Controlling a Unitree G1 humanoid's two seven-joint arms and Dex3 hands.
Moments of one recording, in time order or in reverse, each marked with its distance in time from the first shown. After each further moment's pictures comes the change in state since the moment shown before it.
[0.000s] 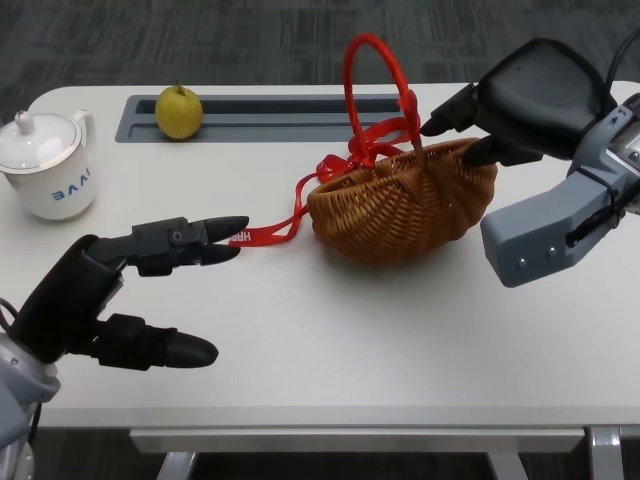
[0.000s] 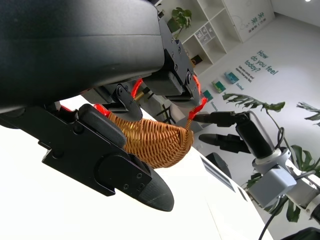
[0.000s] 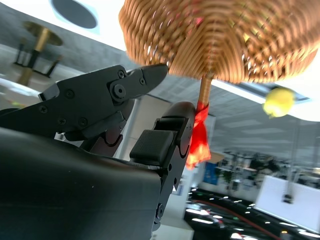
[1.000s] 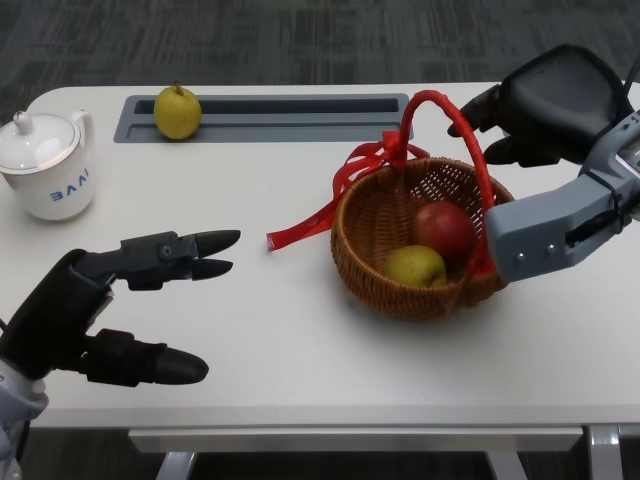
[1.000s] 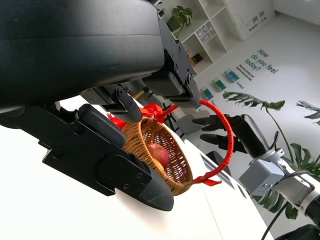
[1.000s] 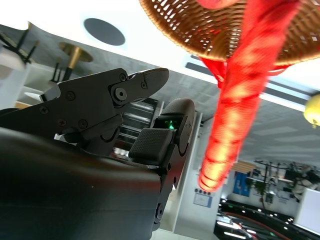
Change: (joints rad) left arm 0.062 0.018 0.006 -0.078 -0.026 0.020 -0.014; right arm 0.021 0.001 0.002 0.034 0.042 0.051 0.009
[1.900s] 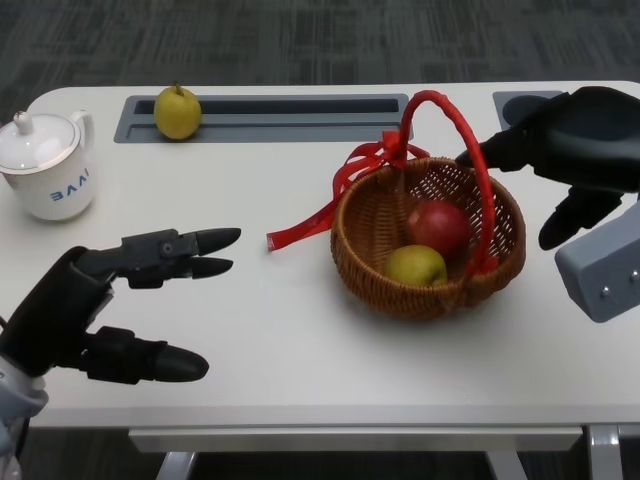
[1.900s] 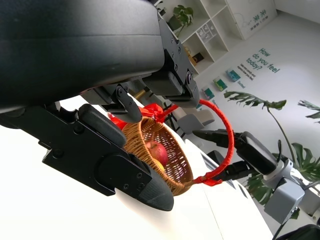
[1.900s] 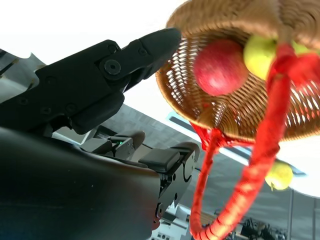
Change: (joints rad) left arm -0.004 0.003 -0.002 -0.005 -0.002 0.015 -0.002; right arm 0.073 -0.185 0.012 -0.187 -0.008 -0.193 0.291
